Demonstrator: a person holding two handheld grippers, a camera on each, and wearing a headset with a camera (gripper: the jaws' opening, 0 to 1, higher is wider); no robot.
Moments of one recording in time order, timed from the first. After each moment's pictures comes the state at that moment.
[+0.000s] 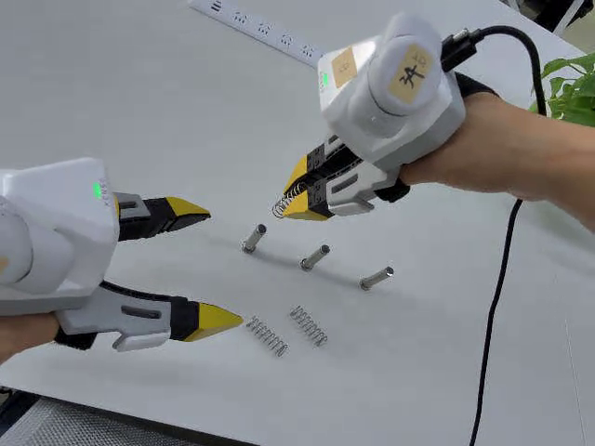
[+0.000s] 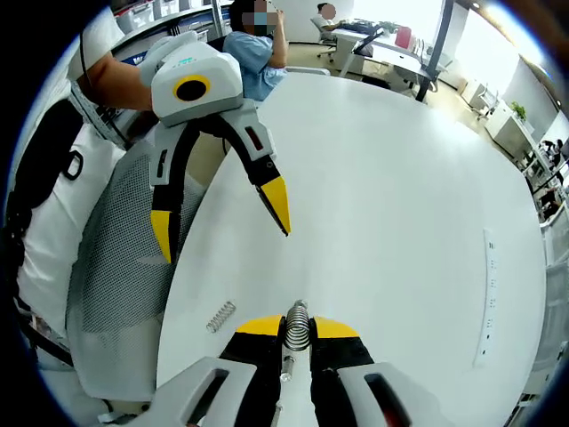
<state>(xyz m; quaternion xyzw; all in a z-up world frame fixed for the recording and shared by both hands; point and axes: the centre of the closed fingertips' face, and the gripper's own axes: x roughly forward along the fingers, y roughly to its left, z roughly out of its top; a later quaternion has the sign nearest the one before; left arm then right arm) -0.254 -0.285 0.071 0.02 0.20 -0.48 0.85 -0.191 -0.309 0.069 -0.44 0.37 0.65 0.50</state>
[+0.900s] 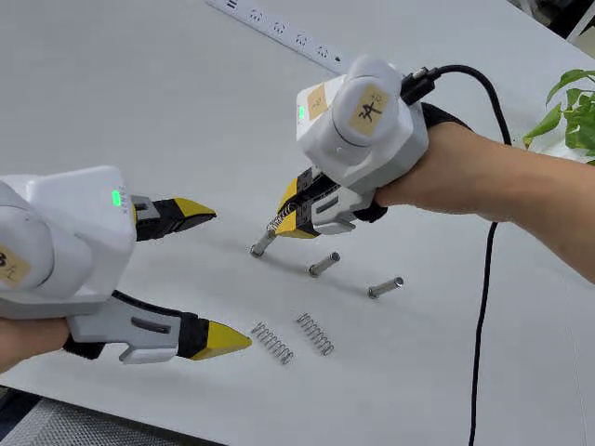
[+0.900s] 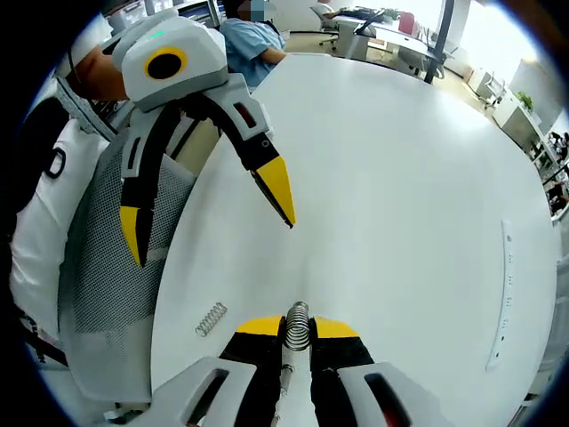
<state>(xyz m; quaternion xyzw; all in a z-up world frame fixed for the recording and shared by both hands) -0.250 -0.287 0.062 0.01 0.20 -0.48 0.85 -0.187 -0.303 0.035 -0.45 0.39 0.65 0.48</state>
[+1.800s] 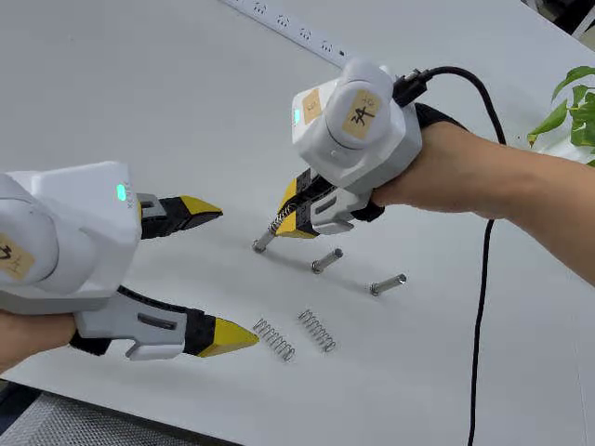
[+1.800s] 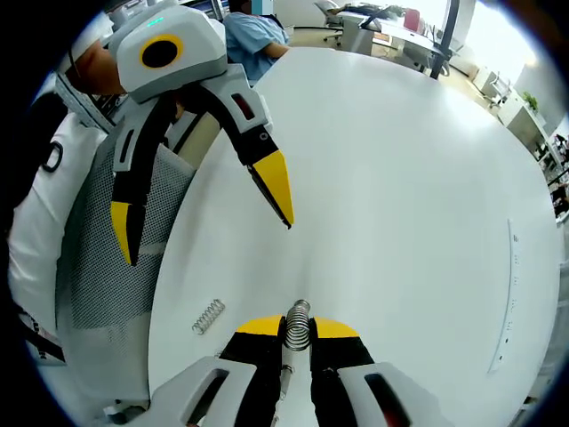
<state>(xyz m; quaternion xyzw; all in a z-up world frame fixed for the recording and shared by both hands) -0.251 -0.291 0.061 -0.01 0.20 -0.49 0.85 -0.190 -0.306 0.025 -0.46 0.39 0.65 0.46</state>
